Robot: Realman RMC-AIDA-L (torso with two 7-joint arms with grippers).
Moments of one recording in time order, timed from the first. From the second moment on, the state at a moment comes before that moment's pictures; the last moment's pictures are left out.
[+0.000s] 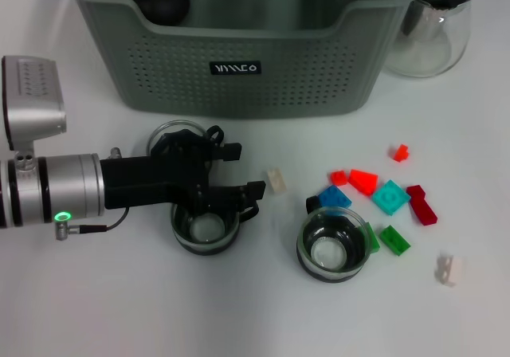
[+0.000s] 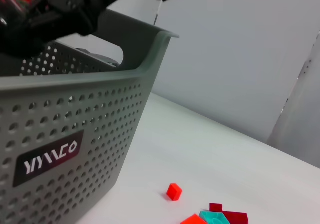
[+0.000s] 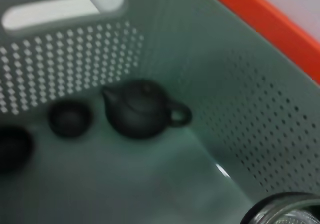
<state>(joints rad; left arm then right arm) -0.49 -2.16 0.66 0.52 2.06 1.52 -1.27 1.28 2.09 -1.06 -0.49 -2.71 -0.84 2.26</state>
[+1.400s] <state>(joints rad) -0.49 -2.16 0.66 0.52 2.06 1.52 -1.27 1.27 2.09 -1.18 -0.46 -2.75 -0.83 2.31</state>
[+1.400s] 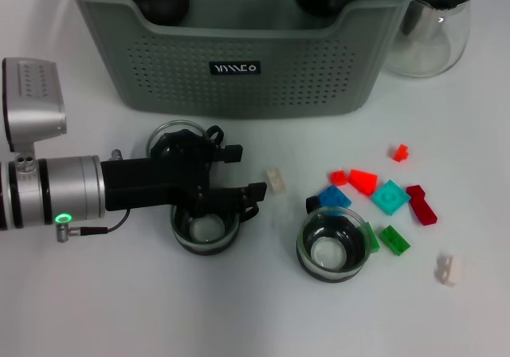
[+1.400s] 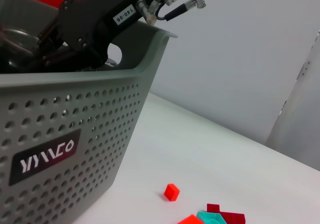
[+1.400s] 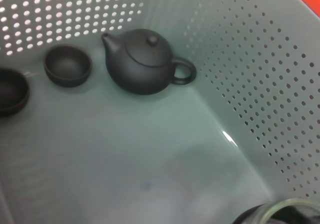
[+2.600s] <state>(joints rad) -0.45 -2.15 0.59 0.54 2.07 1.60 -1.27 0.96 2.03 -1.11 -1.20 -2.05 -1.37 2.17</state>
